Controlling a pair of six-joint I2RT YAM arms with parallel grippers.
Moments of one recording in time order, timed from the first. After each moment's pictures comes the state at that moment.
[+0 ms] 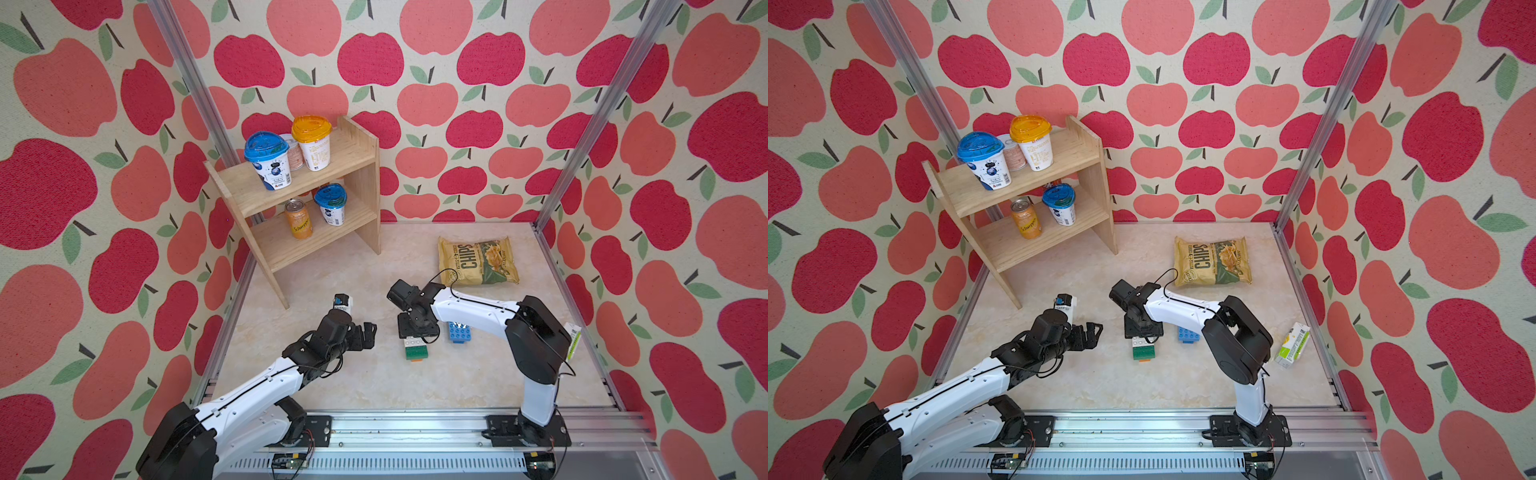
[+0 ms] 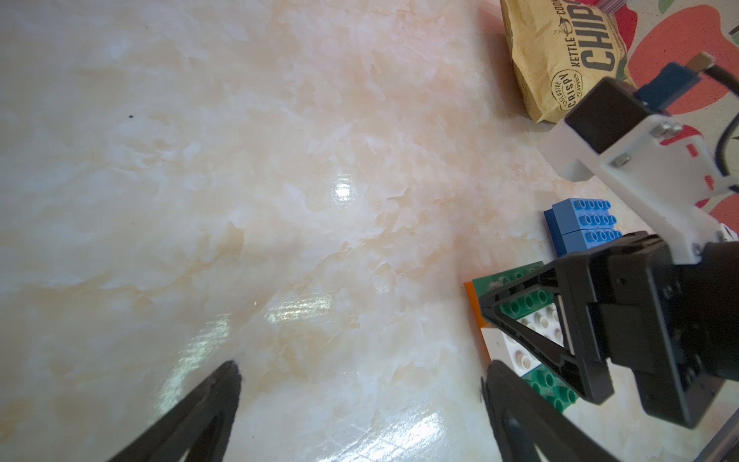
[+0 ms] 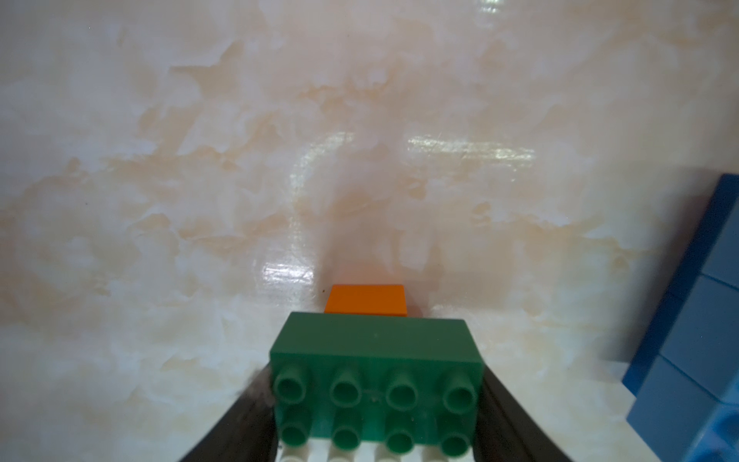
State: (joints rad) left arm -0.67 0.97 0.44 -0.16 -0.07 -0.58; right arm 0.98 1.89 1.34 -0.86 0.09 0.78
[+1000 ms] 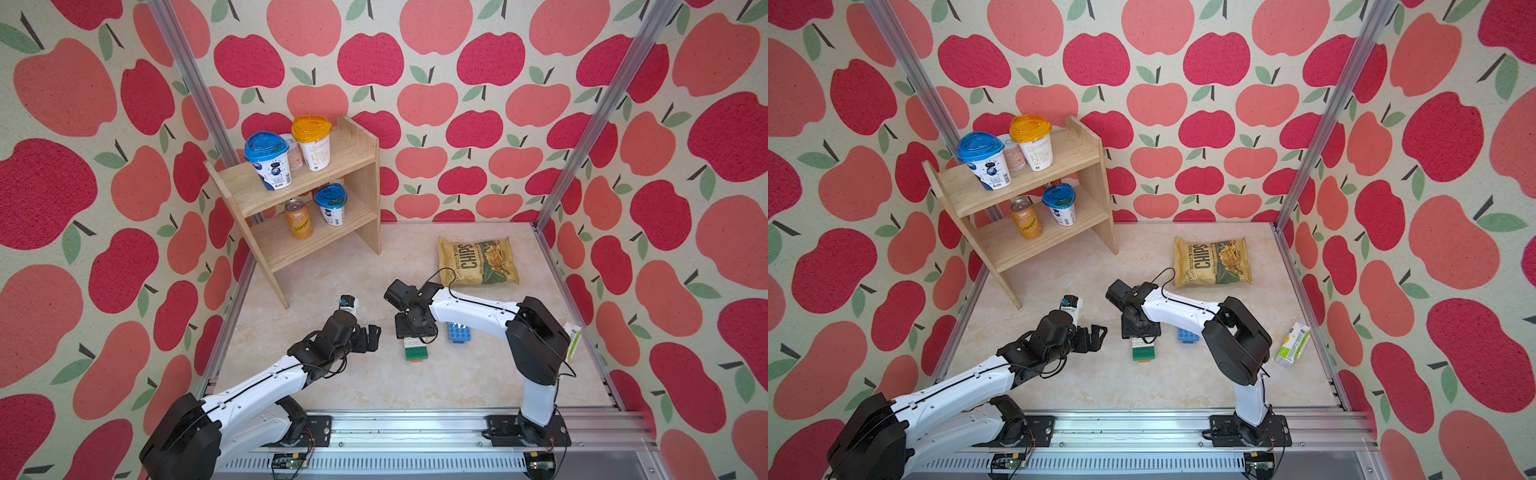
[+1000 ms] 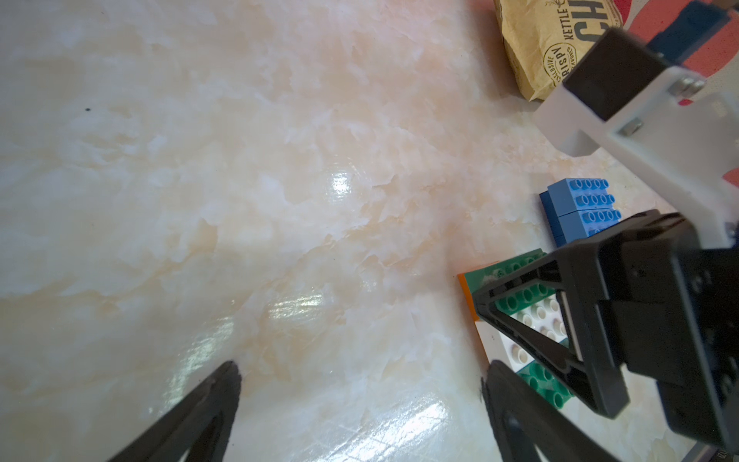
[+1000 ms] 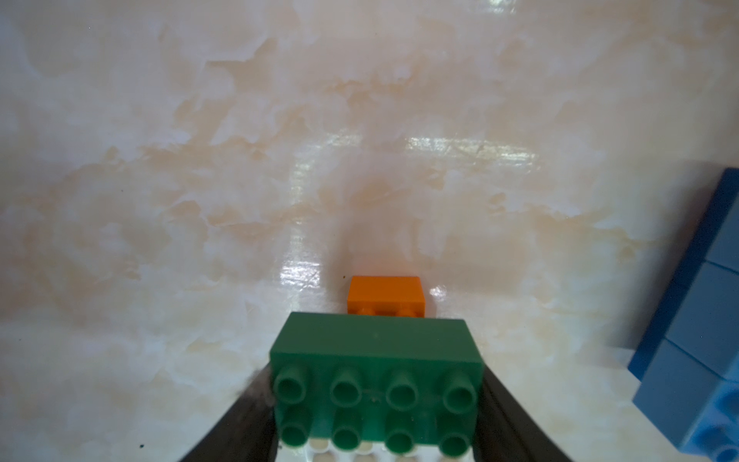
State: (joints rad) left arm -0.70 1.01 0.44 -0.13 -0.08 -0.57; right arm 1.00 1.89 1.37 -0.89 0.10 0.79
